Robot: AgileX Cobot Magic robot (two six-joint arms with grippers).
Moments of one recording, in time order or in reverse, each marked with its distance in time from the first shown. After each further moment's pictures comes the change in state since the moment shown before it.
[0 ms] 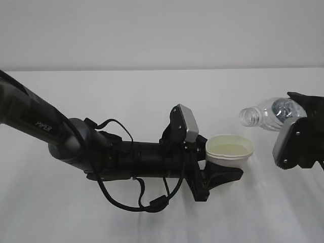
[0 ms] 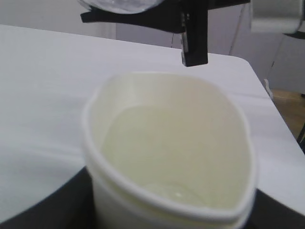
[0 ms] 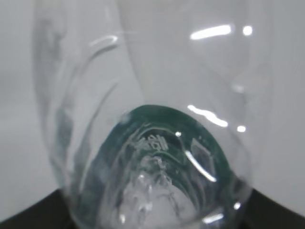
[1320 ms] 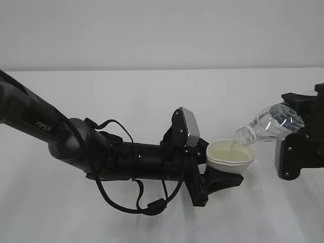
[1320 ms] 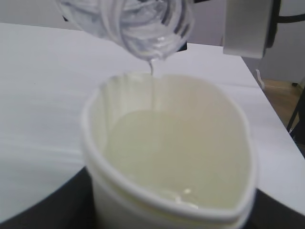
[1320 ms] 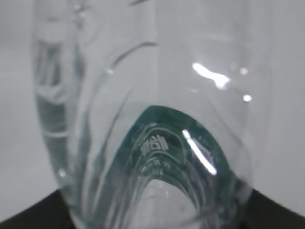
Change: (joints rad) left arm 0.000 0.000 0.000 0.050 0.006 0.000; right arm 0.000 0.000 -0.009 -0.016 0.023 -0.309
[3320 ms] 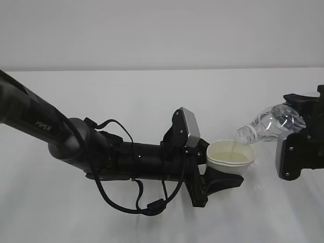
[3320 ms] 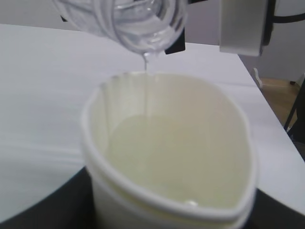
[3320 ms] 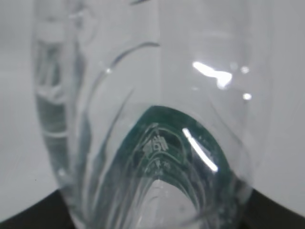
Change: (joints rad) left arm 0.000 -0.002 0.000 0.011 0.000 0.000; right arm 0.000 0.000 0.010 0.013 -0.011 0.020
